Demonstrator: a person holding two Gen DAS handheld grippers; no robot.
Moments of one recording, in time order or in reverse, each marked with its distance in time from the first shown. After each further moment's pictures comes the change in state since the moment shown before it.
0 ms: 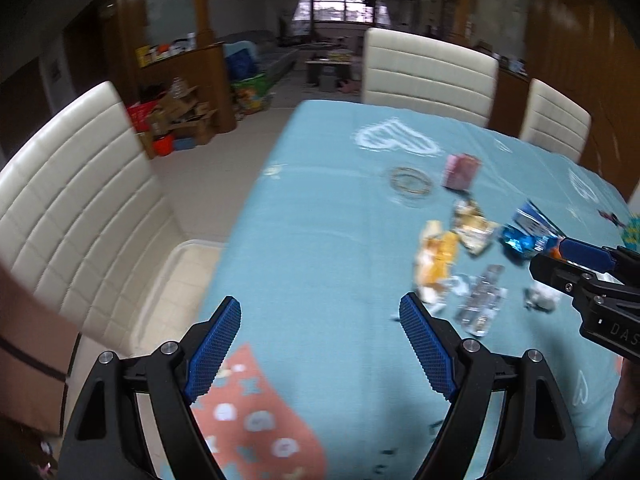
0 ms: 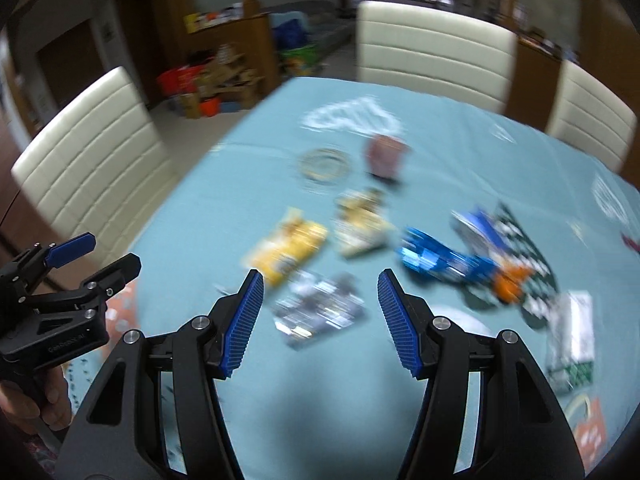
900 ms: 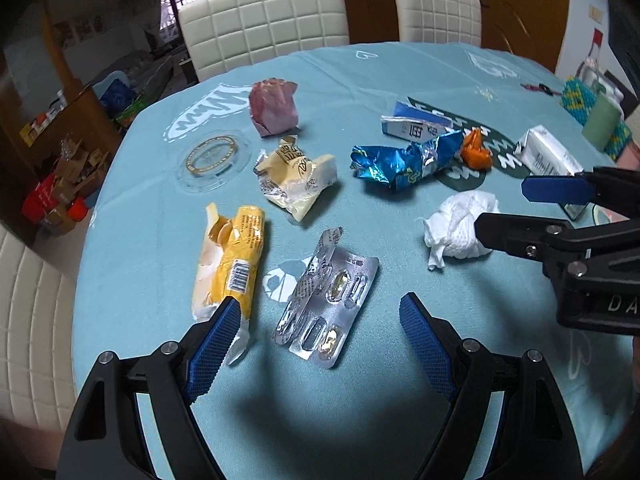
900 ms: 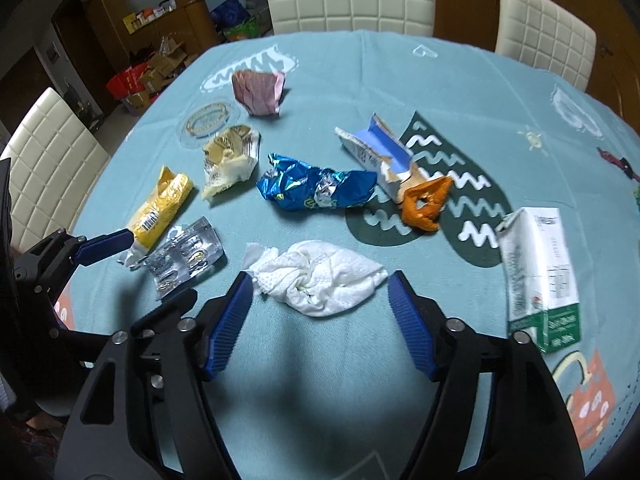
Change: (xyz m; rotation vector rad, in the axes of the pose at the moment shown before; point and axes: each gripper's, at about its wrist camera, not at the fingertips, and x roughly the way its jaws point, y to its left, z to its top) left arm 0.073 -0.146 -0.009 0.413 0.111 -0.168; right arm 0.036 -0.089 -0.031 0.152 0.131 -0.052
